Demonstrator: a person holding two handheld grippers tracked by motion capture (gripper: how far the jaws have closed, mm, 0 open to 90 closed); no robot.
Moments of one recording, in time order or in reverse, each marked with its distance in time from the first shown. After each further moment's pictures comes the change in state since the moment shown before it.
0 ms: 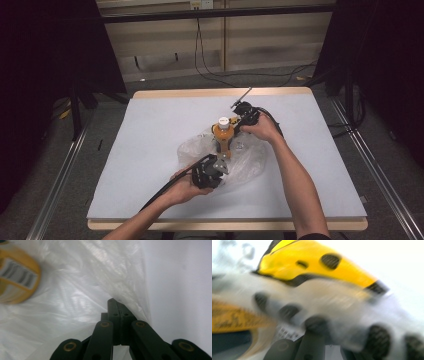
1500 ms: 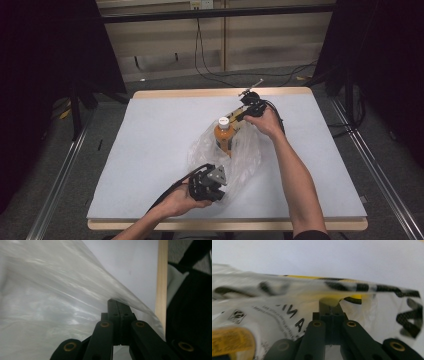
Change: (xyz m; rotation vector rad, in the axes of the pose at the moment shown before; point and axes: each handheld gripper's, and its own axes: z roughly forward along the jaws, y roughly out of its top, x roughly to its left) left arm -0.019 -0.007 -0.020 -0.114 -0.118 -0.046; right arm -0.018 0.000 -0.024 -0.187 -0.096 0.065
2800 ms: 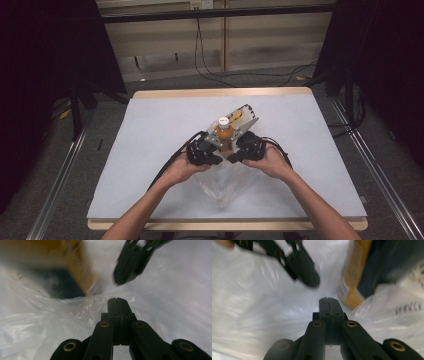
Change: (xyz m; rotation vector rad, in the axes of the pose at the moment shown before) left arm 0.088 0.009 -0.006 0.041 0.182 -0.092; right arm 0.120 -0.081 -0.035 0.039 0.191 -0.315
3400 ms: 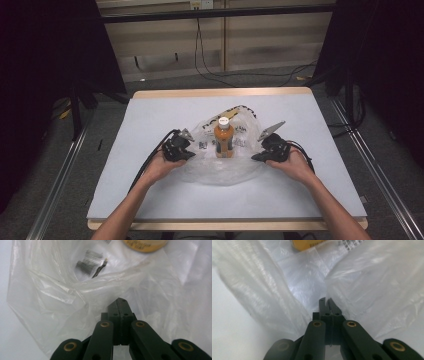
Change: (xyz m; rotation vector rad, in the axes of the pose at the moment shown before) left arm 0.047 -0.066 -0.020 0.020 0.088 -0.175; right arm -0.035 -0.066 -0.026 0.000 -0.088 0.123
